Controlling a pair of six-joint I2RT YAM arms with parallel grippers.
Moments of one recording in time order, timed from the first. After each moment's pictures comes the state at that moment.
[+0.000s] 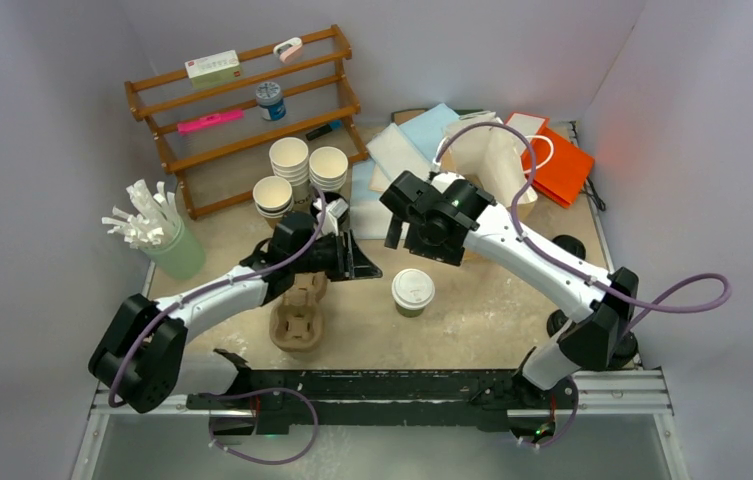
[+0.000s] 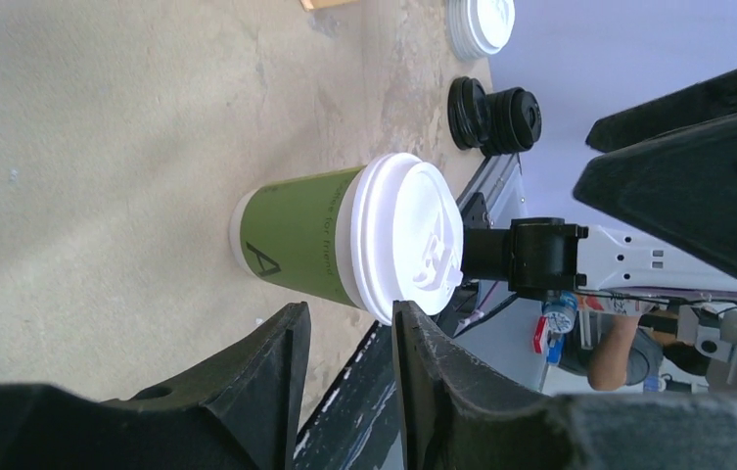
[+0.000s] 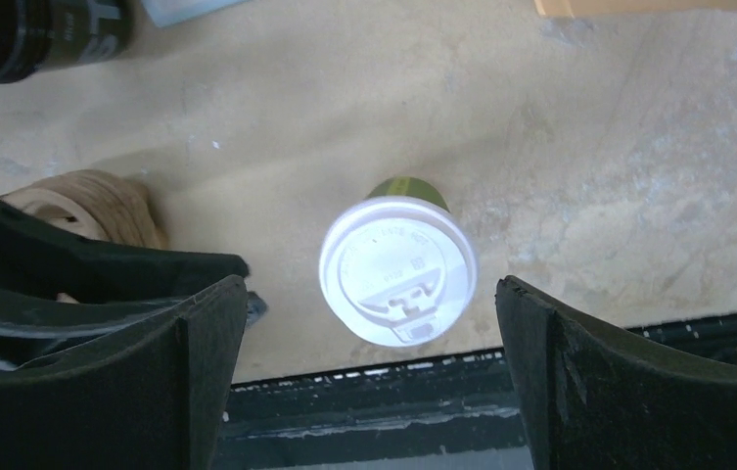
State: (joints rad) left arm -0.57 1.31 0.62 0.19 0.61 -0.80; right arm 0.89 1.56 1.62 -1.28 0.42 1.10
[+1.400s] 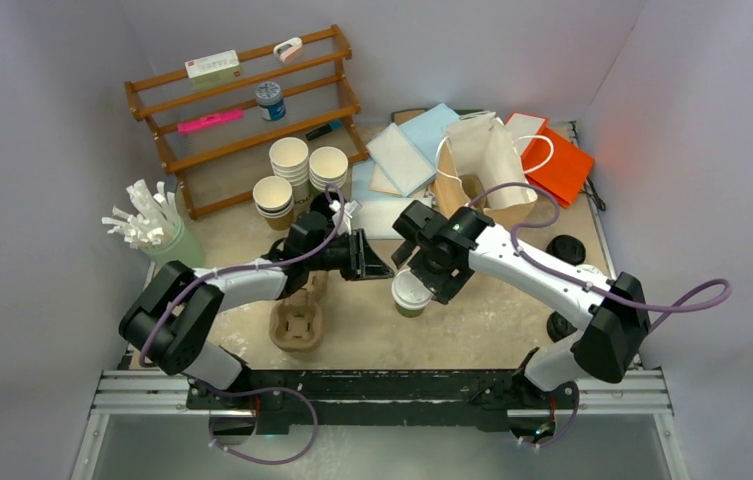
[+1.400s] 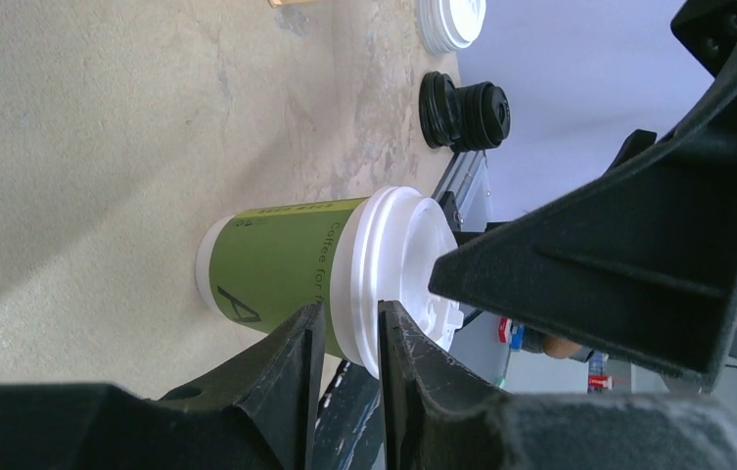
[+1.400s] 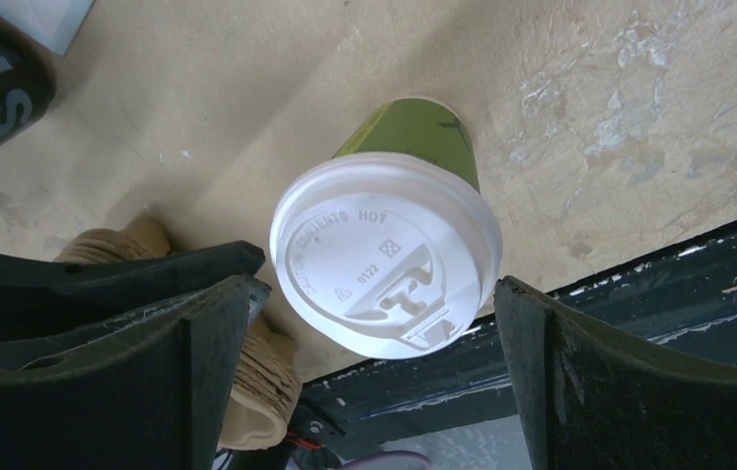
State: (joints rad) left arm -0.59 1.50 0.63 0.45 0.69 -0.90; right arm 0.87 1.47 1.29 -1.16 0.24 1.59
